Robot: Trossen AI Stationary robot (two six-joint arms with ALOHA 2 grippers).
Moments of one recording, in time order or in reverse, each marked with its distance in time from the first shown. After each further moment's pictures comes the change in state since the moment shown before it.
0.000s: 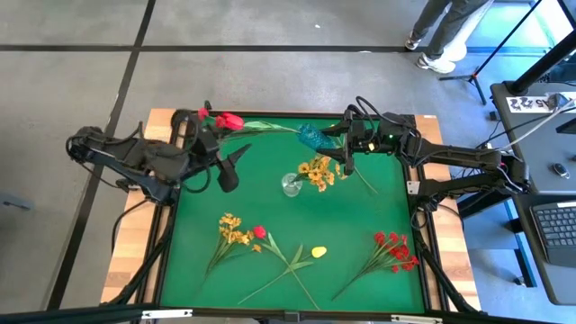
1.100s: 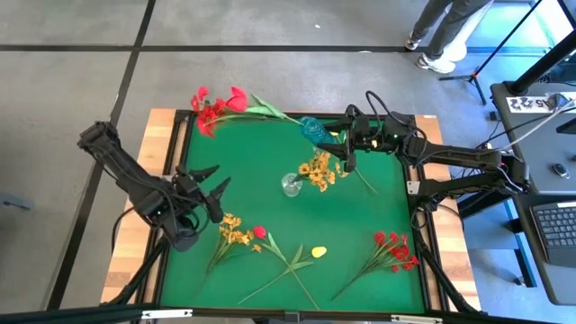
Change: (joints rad) left arm -0.376 -0.017 -0.526 -0.341 -0.495 -1.144; right arm 0.000 -0.001 0.000 0.107 0.018 0.059
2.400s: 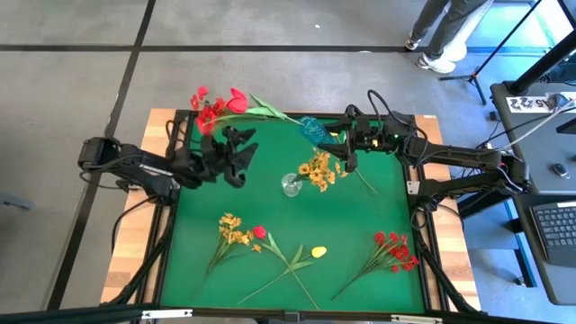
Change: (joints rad) left arm 0.791 0.175 -0.362 2.379 1.269 1.177; right arm 0.000 0.000 0.000 0.015 -0.022 0.033
